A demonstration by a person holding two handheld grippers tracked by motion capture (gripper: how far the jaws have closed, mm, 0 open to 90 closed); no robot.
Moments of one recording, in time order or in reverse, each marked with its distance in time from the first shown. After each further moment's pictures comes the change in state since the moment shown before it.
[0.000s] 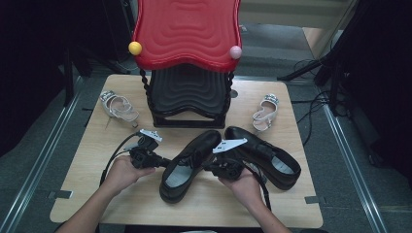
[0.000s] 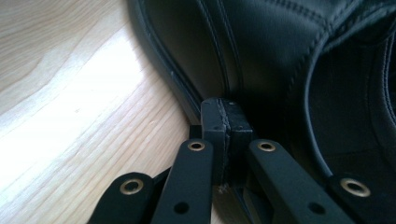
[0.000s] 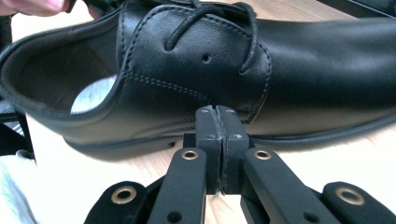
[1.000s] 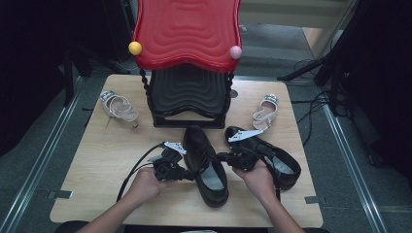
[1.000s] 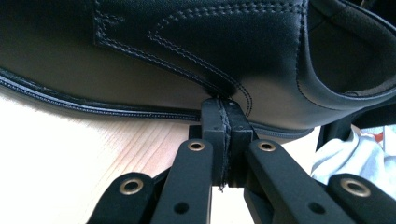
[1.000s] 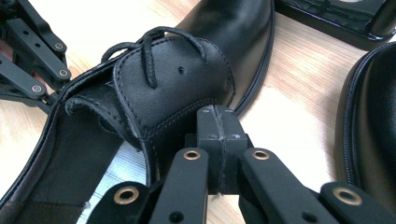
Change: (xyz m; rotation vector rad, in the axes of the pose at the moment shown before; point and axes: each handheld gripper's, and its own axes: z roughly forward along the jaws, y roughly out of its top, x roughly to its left) left arm -0.050 0.011 0.045 0.006 -0.057 0.067; right arm -0.037 0.002 -0.025 0.010 -0.088 0.078
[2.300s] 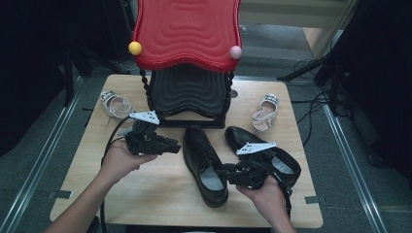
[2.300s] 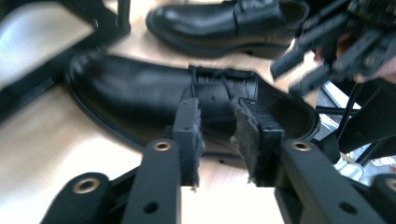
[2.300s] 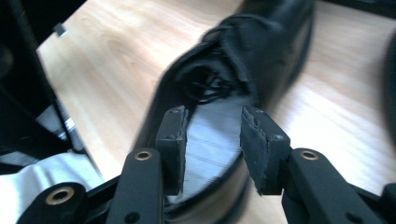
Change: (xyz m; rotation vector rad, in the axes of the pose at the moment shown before) left arm -0.002 0.040 -0.114 -0.186 0.081 0.094; right arm 0.042 -0.019 -0.044 -0.019 0.075 0.086
